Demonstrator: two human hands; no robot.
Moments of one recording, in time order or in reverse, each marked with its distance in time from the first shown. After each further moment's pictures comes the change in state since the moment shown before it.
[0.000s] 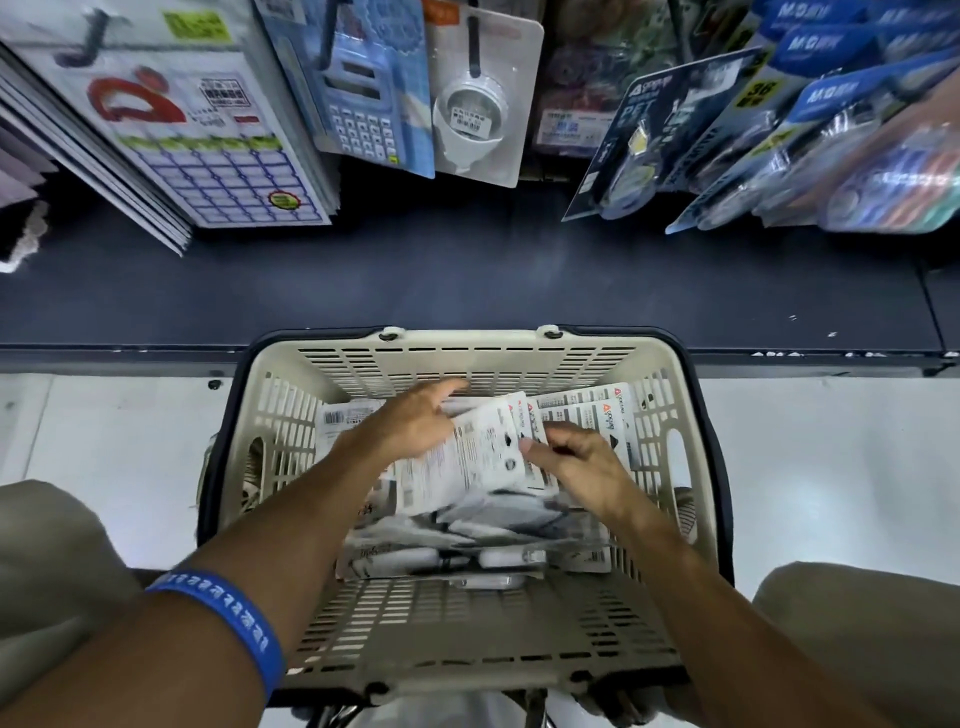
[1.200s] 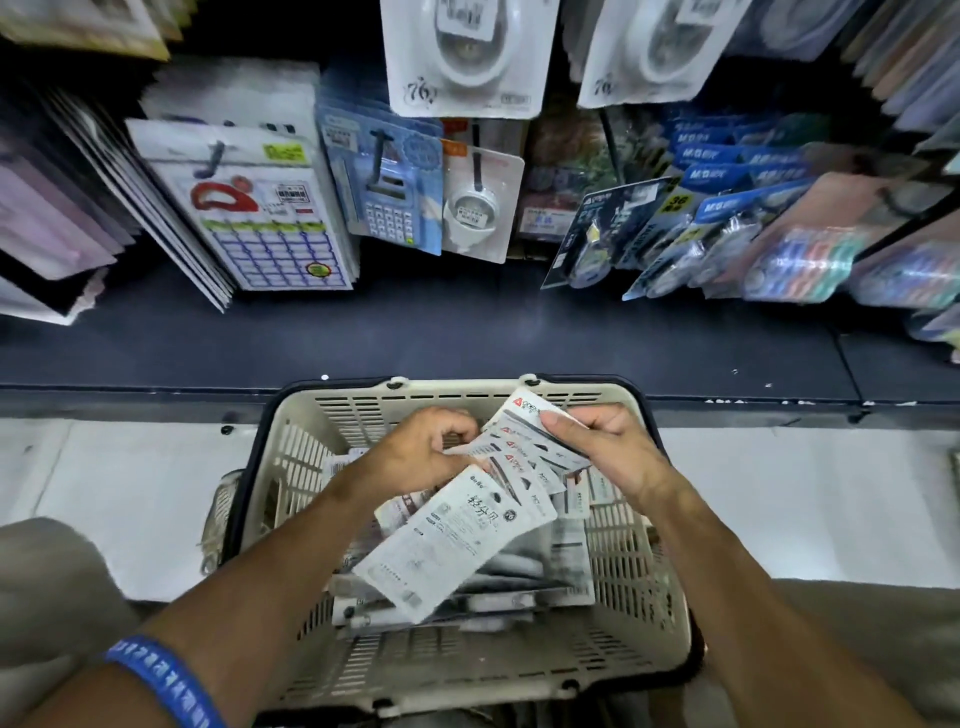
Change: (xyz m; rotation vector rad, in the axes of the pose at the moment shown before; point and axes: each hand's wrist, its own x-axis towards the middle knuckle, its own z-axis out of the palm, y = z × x) left_hand -0.055 0.020 -0.011 -0.309 0.103 0.576; right_hand -0.049 -0.074 -0.030 0.019 0.082 -0.287
